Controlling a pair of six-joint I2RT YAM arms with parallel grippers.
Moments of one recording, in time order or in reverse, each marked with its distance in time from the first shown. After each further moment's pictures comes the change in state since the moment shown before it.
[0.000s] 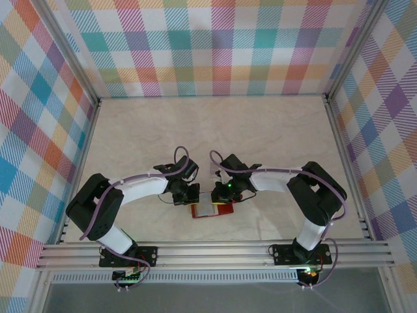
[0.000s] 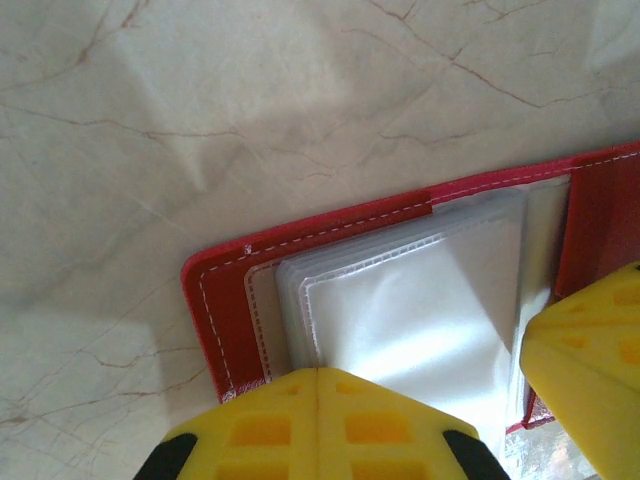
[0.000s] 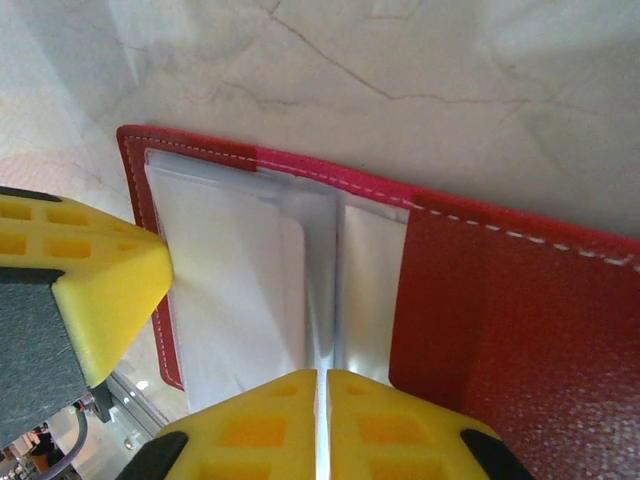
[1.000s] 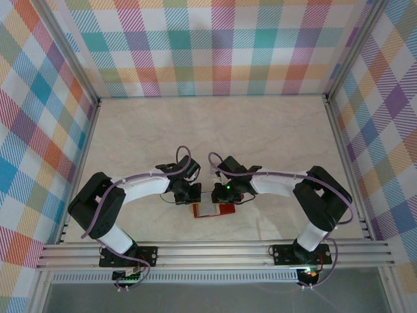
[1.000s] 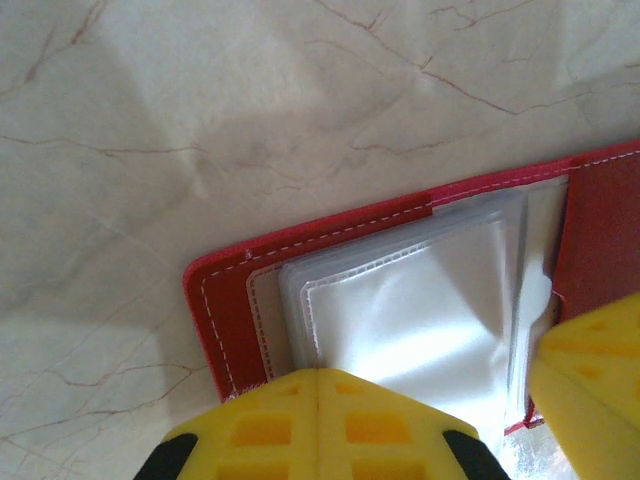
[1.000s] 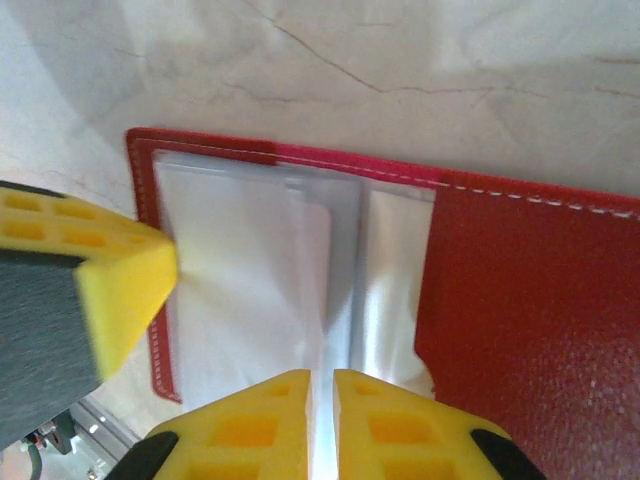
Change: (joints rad) left arm -0.011 0.016 0.016 0.009 -0.004 0.000; right arm 0.059 -0.074 0.001 -0.053 0.145 0.023
